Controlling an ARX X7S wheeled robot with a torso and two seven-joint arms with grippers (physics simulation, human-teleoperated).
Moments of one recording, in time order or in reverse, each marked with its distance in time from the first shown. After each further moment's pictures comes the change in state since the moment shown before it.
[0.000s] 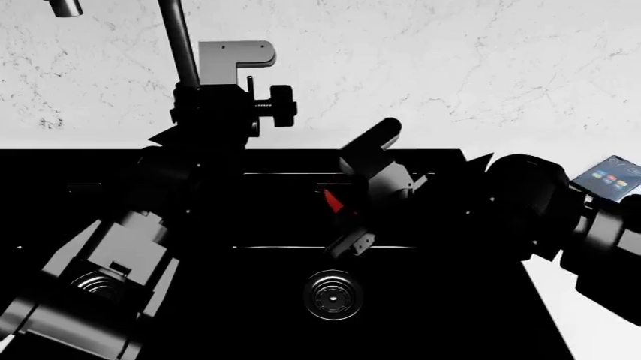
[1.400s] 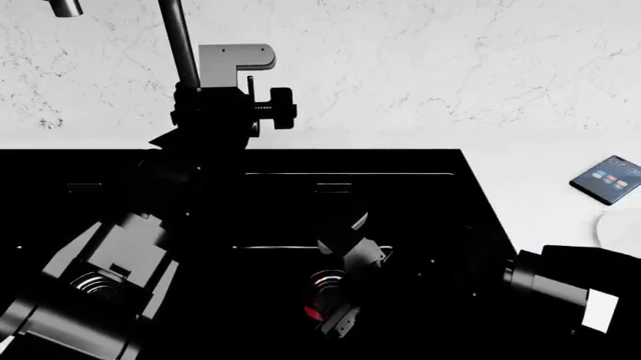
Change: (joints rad) left arm 0.007 -0.006 0.017 0.001 -0.016 0.014 -0.002; right arm -0.208 -0.118 -0.106 0.111 -0.052 0.003 -0.096
